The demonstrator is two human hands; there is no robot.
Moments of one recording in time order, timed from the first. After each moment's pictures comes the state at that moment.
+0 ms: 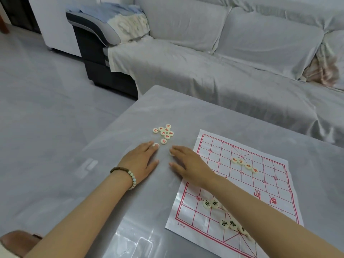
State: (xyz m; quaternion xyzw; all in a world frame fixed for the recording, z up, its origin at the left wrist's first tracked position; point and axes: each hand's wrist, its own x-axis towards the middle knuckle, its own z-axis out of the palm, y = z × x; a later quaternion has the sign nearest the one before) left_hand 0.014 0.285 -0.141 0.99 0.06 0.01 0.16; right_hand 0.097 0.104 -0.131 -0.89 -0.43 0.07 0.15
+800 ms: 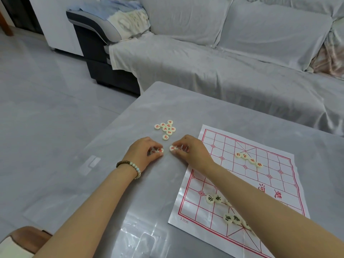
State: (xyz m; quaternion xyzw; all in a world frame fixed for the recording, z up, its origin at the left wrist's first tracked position) left_hand 0.024 0.285 -0.137 0.94 0.09 0.08 0.30; right_hand 0.114 0.115 -0.132 -0.88 -0.35 0.05 0.31
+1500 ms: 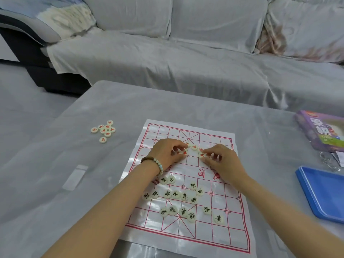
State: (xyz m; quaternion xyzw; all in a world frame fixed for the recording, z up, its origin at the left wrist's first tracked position) left_hand 0.113 0.088 -0.127 0.92 -0.06 0.00 0.38; right_hand 0.133 -0.122 -0.138 -0.93 -0.17 0.00 0.33
